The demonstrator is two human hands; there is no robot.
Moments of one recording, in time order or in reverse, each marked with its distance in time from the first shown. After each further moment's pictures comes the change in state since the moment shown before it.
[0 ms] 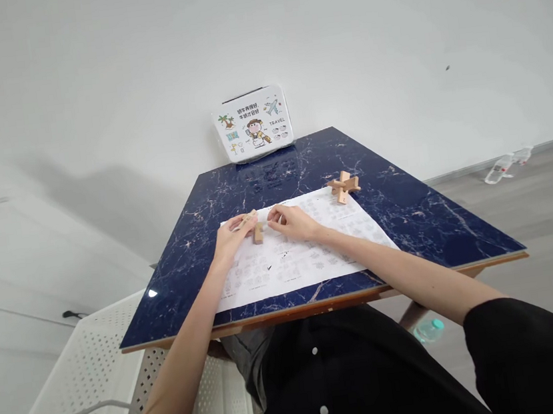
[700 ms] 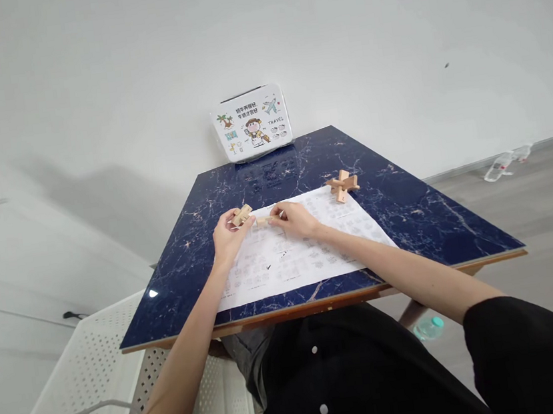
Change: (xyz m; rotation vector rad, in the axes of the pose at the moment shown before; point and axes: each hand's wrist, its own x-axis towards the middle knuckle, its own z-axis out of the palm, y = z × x) left_hand -0.001 -0.002 0.000 0.099 0.128 0.187; right_hand 0.006 0.012 -0.001 -0.024 0.033 0.002
